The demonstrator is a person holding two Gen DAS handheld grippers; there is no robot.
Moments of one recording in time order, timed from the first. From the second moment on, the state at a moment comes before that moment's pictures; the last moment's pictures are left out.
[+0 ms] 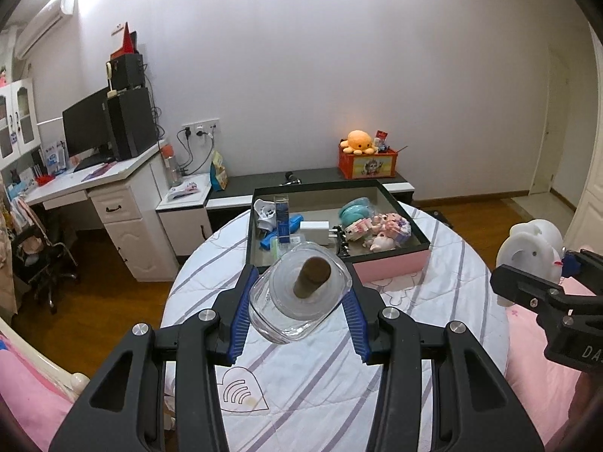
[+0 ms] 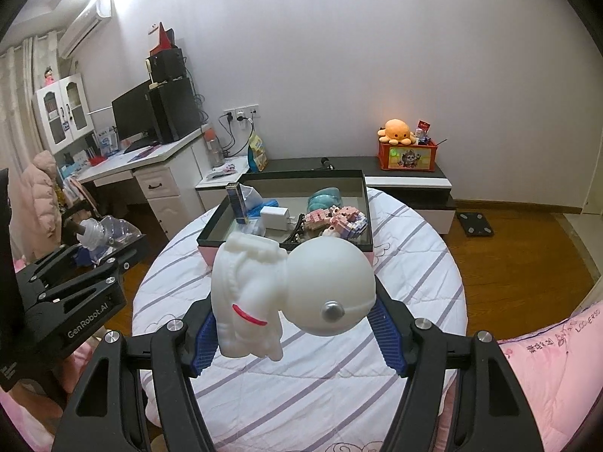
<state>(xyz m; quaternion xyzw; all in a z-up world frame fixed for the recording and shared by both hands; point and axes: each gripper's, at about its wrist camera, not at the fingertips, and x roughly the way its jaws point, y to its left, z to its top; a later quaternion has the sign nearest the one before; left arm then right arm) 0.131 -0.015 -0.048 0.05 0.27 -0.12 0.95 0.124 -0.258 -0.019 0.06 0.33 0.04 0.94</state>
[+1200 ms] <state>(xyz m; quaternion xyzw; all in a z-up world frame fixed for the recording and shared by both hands) 0.214 0.029 -0.191 0.06 0.45 -0.05 0.89 0.204 -0.227 -0.112 0.06 0.47 0.06 0.88</state>
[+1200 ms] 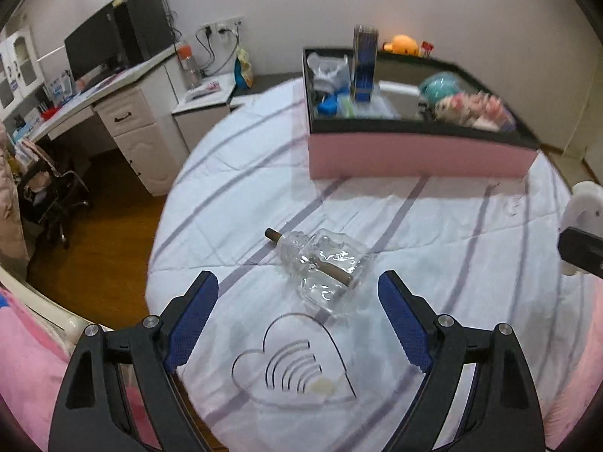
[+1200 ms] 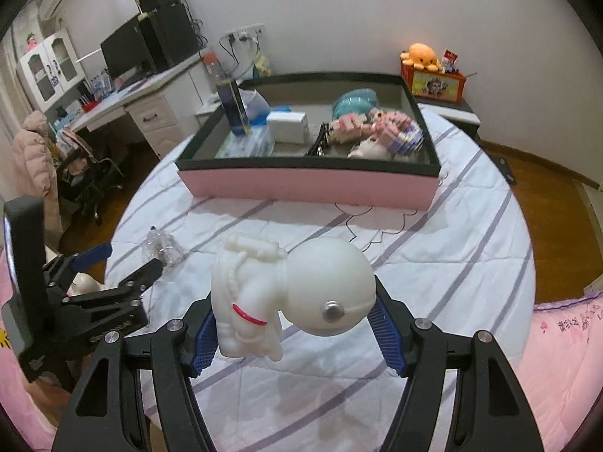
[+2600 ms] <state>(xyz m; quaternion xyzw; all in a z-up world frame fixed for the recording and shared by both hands) 0.164 -0.021 -0.045 0.07 0.25 -0.08 0.96 0.153 -0.269 -0.036 0.08 0.36 0.03 0.93</state>
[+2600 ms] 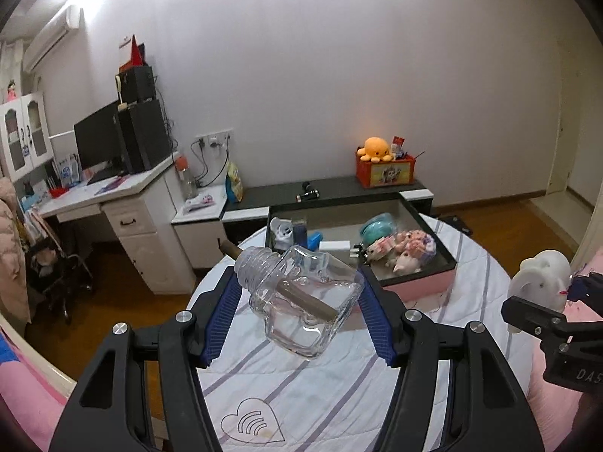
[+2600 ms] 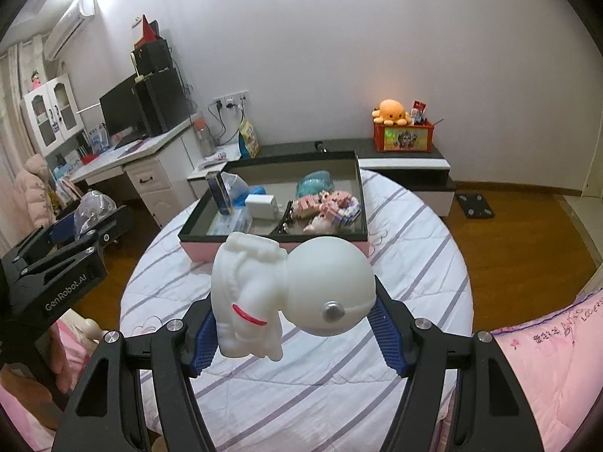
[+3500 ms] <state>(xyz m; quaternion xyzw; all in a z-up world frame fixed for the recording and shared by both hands) 0.350 -0.067 -0.123 0.10 0.40 -0.09 0.91 0.355 -0.275 -0.110 0.07 0.46 0.07 0.88</state>
